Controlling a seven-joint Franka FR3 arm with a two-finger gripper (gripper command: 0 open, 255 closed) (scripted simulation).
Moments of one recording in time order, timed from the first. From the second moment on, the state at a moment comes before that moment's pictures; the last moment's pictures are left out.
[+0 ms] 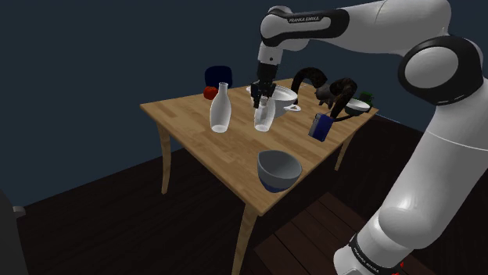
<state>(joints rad) -0.02 0.13 0.01 -1.65 0.10 1.68 -0.15</state>
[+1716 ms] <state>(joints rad) 0.05 -0.47 0.09 -2.35 0.16 1.79 -0.04</state>
